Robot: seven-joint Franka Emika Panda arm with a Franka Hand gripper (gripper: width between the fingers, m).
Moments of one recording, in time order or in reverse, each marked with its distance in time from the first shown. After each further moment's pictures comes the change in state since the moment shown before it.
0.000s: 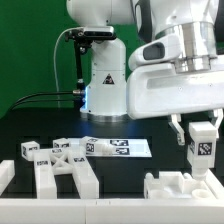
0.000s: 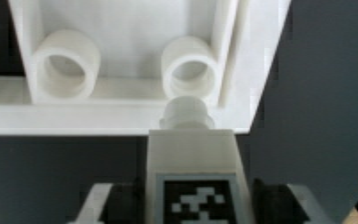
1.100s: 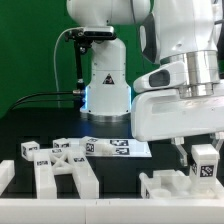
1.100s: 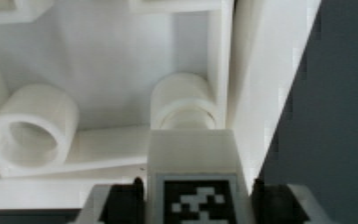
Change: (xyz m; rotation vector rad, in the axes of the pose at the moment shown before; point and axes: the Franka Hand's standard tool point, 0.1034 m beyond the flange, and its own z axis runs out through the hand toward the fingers) arm -0.019 -0.011 0.023 0.002 -0.011 -0.012
